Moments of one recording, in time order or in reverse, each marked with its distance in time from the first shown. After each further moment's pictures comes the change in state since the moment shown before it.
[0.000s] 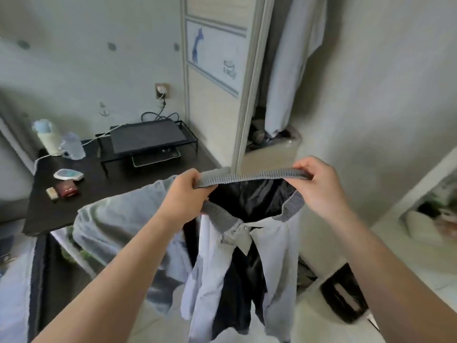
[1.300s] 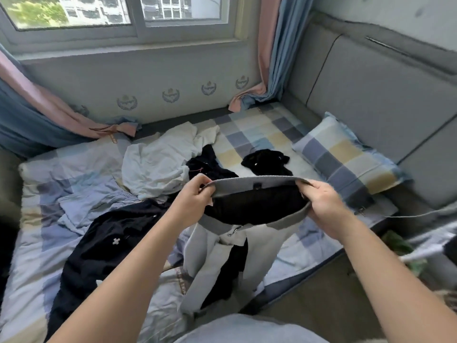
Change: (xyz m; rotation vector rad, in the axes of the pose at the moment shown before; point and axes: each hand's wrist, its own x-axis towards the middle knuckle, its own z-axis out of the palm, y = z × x) left_hand -0.657 -0.262 -0.480 0.008 1.334 -0.658; right_hand -0.506 -0.406 0.546 0.362 -1.829 -0.158
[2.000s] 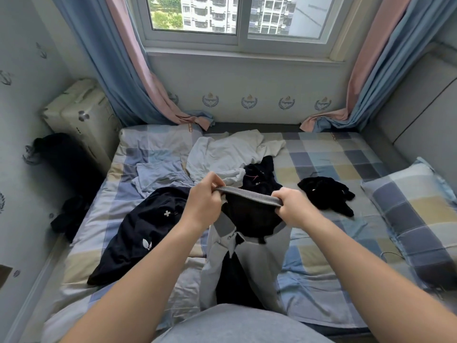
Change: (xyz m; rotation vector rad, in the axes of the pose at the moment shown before) left_hand -0.056 -0.032 -0.044 0.063 0.477 -0.102; right_hand 0.094 0.030 0.126 -1.213 -0.426 -0.409
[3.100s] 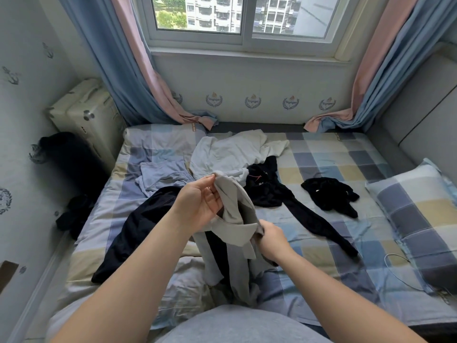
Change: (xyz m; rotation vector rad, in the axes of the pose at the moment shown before) left_hand 0.006 0.003 -0.020 -1.469 -0.244 -0.542; right_hand -0.014 -0.009 0.112 0.417 -0.057 0.218
